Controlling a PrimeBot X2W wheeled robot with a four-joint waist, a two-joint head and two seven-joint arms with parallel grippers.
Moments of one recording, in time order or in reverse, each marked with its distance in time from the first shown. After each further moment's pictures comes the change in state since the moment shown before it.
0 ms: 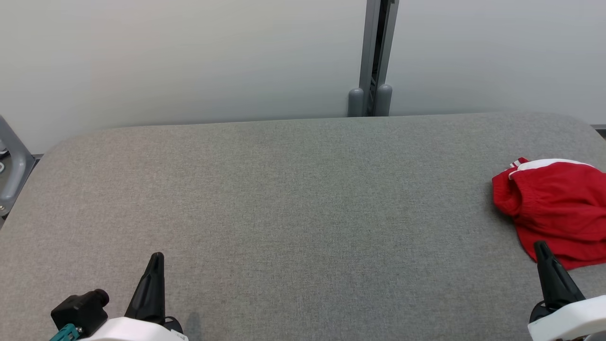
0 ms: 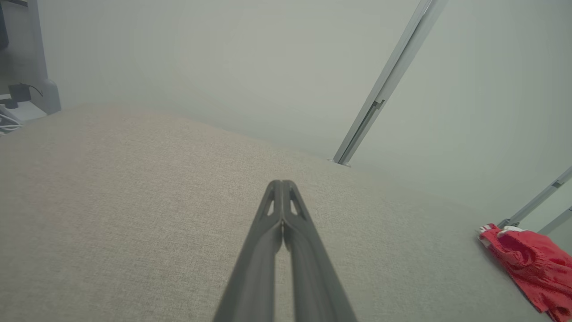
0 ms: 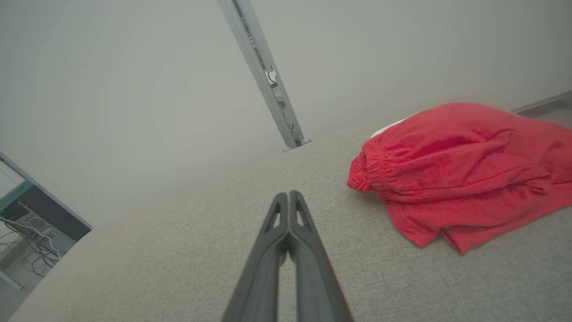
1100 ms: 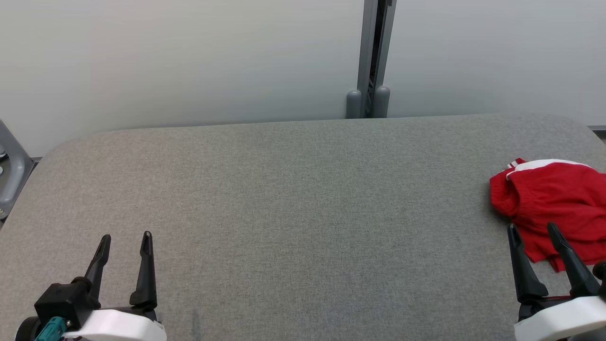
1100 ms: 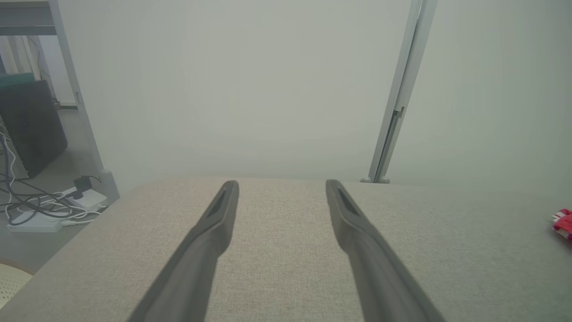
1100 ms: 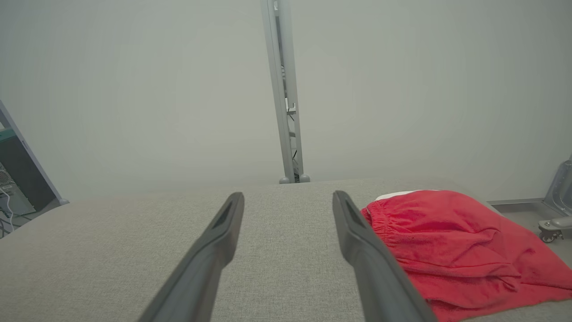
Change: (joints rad) left arm -0.018 0.087 0.024 -0.055 0.206 0.077 -0.005; right arm 0.014 -0.018 0.069 -0.111 -0.249 0.000 -0.081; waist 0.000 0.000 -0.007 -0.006
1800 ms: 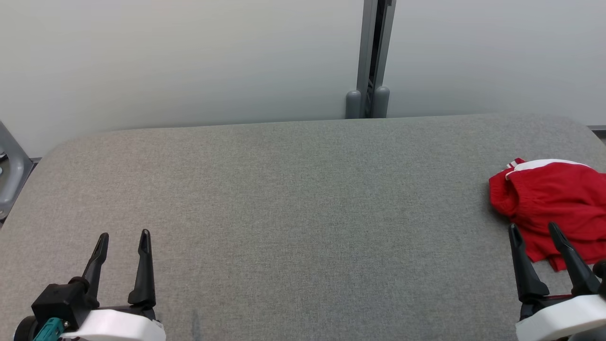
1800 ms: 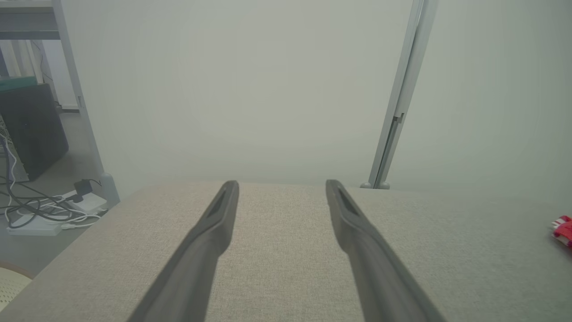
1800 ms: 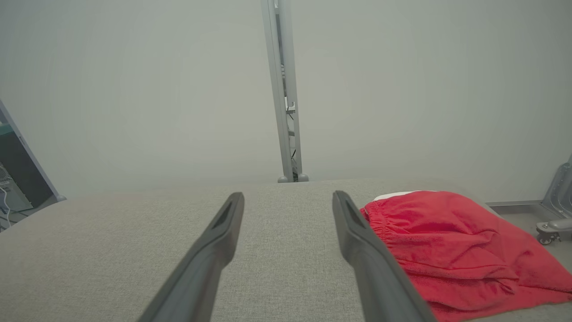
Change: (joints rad) left arm 0.000 -0.006 0.008 -0.002 0.002 -0.008 -0.013; right arm -0.009 -0.016 0.005 0.021 0.002 0.000 -0.008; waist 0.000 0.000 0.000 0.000
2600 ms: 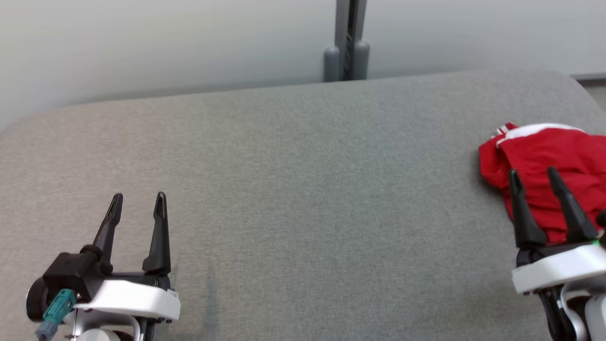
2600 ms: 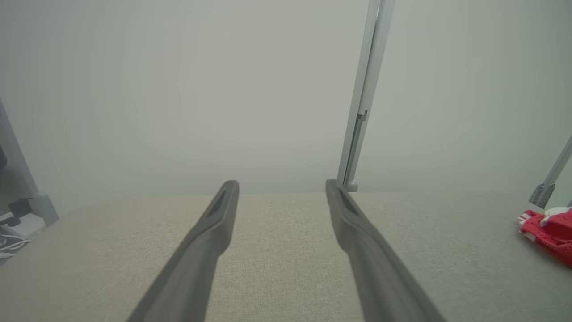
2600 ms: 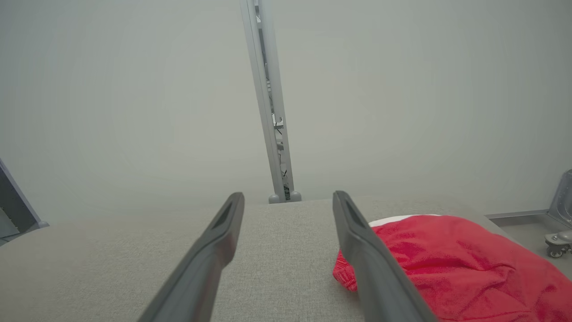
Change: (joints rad) left arm -0.120 -0.032 -0.027 -0.019 0.044 -0.012 0.005; right arm -0.242 -0.100 0.084 0.211 0.111 0.000 -0.164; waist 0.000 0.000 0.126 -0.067
